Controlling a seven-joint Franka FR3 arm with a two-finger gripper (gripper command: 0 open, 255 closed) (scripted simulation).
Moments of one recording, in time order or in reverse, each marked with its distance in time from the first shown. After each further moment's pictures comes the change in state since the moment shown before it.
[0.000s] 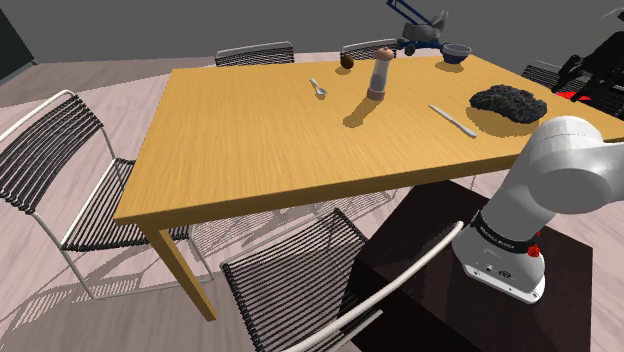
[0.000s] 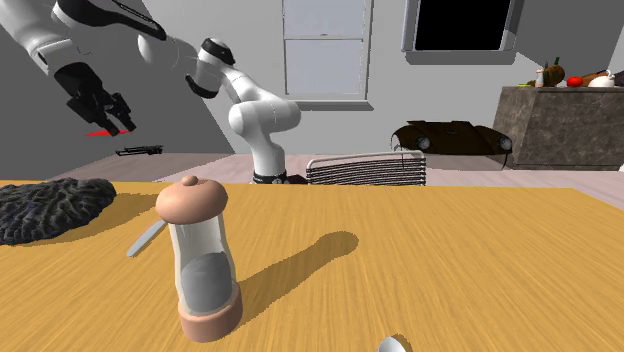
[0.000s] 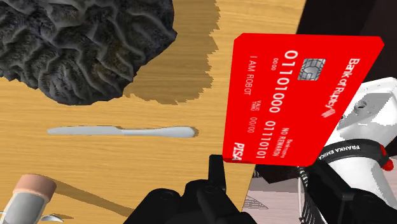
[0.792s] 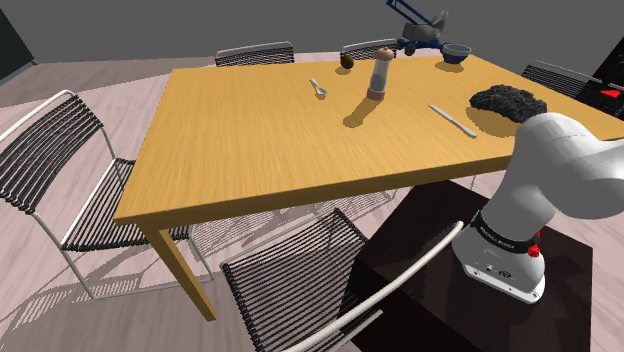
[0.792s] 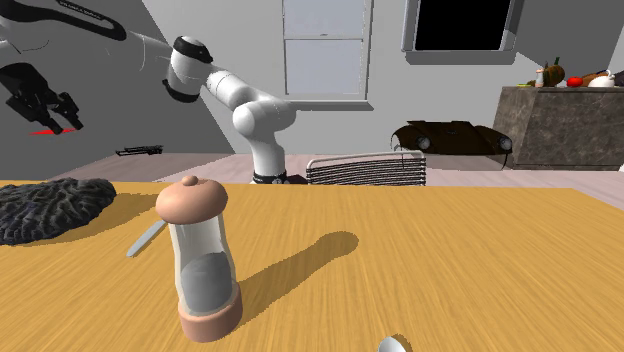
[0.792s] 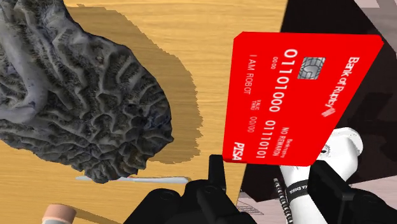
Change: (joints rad) arm 0.347 0.038 -0.248 0.657 -0.150 -0.238 -0.289
